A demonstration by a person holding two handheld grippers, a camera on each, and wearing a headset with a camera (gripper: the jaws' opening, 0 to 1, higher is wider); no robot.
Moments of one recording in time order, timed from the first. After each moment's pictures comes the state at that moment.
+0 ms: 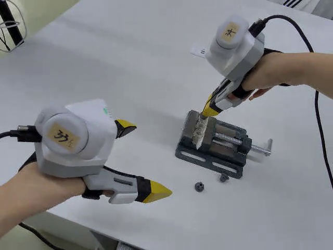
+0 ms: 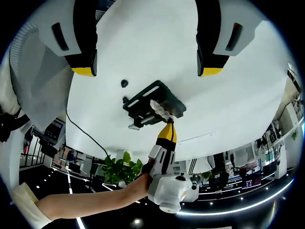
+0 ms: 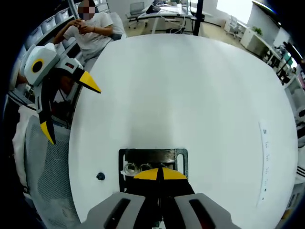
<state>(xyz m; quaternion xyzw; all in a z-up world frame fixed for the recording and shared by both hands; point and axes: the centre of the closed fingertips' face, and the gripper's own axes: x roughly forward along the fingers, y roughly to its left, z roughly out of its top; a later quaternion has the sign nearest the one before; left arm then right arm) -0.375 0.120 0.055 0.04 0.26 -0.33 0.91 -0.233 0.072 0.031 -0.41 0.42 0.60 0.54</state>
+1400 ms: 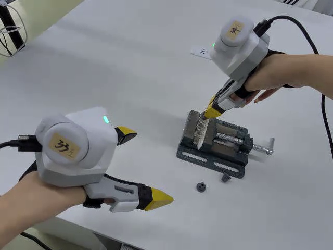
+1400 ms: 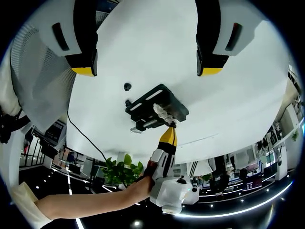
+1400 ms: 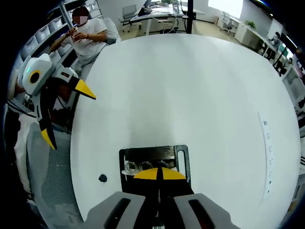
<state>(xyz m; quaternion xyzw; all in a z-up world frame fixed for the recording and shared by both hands) -0.382 0.115 0.053 0.04 0.27 -0.33 0.90 -0.231 0.069 0.030 -0.39 0.44 0.59 0.55</state>
